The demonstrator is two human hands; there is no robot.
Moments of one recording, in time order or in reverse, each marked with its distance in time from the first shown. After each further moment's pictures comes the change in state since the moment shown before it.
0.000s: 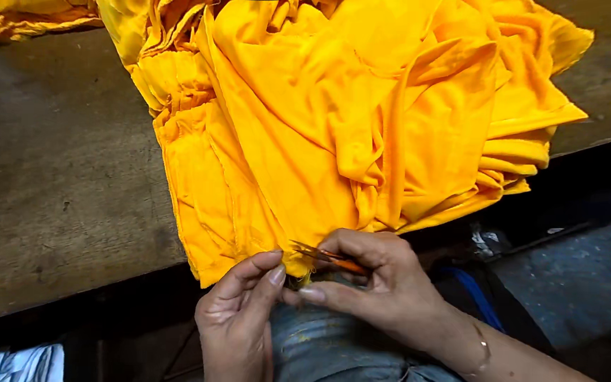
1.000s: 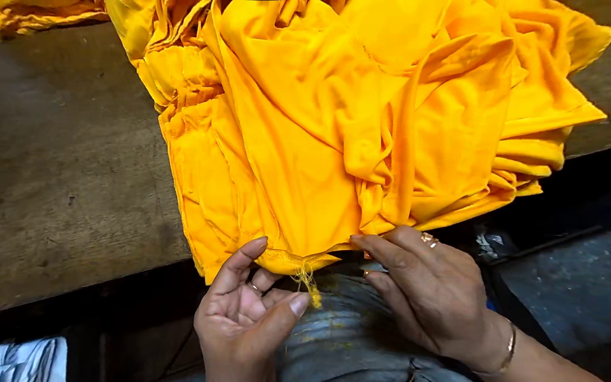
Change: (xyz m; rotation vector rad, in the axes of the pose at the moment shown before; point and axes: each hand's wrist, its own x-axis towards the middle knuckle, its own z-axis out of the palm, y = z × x) left_hand -0.003 0.006 -0.001 -0.029 0.001 -0.012; right_hand -0.021 0.011 -0.030 -0.888 0.105 -0.475
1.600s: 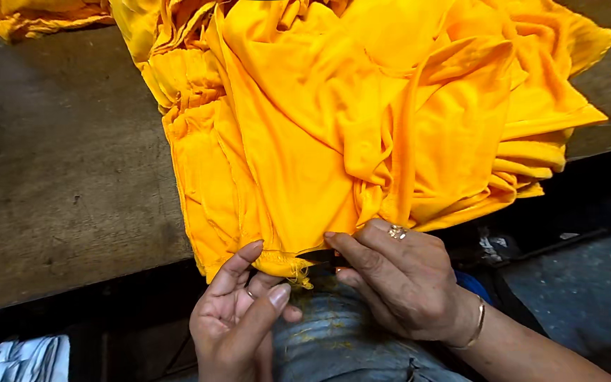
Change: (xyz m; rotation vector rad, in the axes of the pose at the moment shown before) left_hand -0.004 0.008 0.002 -0.078 0.039 -0.037; right_hand 0.022 0.002 0.015 0.072 0.048 -0.164
